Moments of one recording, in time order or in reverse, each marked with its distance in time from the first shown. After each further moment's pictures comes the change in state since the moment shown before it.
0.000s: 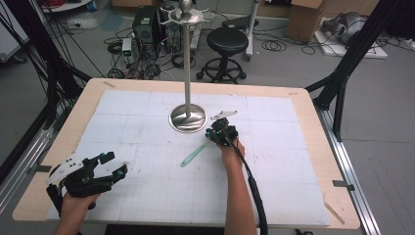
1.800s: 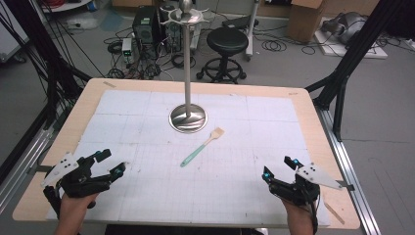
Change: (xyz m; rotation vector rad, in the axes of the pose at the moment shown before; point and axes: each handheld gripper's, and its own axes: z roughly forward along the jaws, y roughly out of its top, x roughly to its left) left arm -0.005 0.007 -0.005 -0.066 0.029 0.007; right arm 0.001 -0.146 -0.222 -0.424 -0.209 0.136
